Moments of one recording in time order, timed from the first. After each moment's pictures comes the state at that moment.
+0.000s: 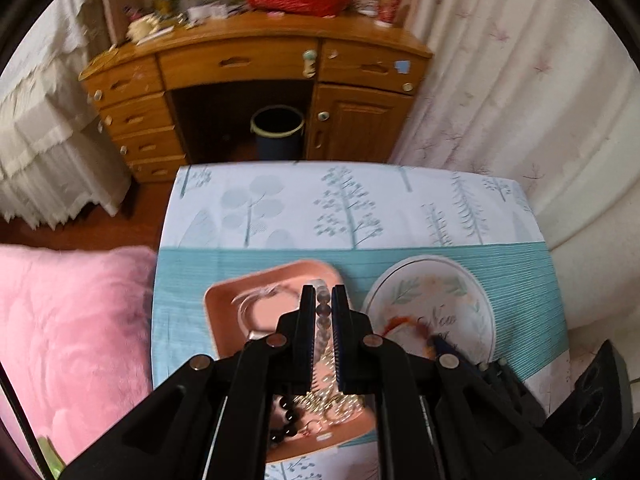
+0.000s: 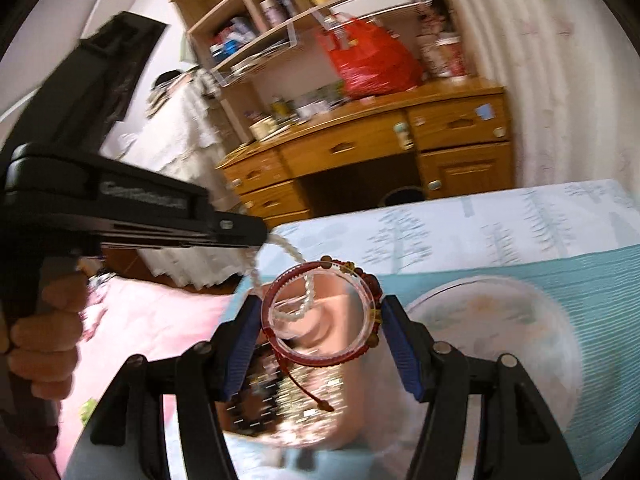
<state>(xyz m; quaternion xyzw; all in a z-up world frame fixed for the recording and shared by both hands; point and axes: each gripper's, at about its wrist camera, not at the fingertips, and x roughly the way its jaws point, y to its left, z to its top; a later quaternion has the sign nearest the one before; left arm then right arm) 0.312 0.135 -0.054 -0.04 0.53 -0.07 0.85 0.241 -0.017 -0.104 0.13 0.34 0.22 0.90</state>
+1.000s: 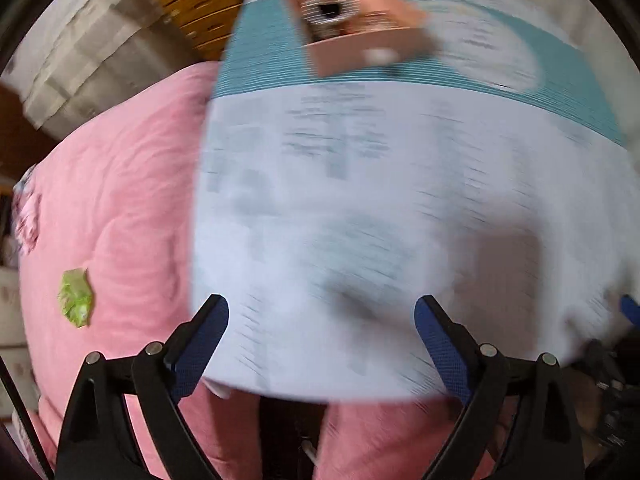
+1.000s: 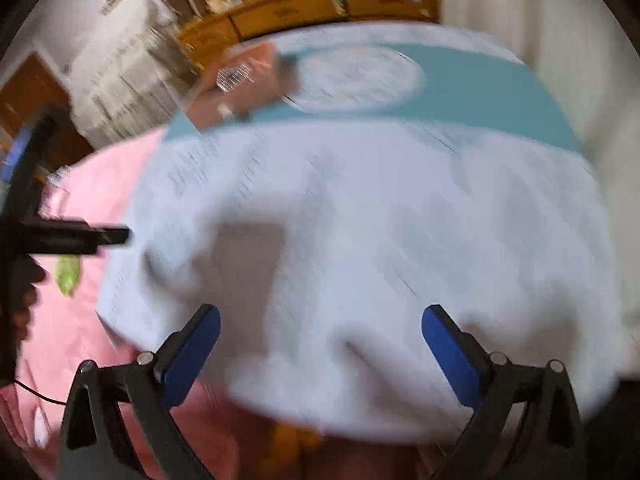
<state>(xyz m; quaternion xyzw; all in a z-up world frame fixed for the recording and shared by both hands) 0.007 0.106 -0.111 0.04 0.66 0.03 0.75 -0.033 -0.123 -0.130 0.03 0.57 0.11 0.82</state>
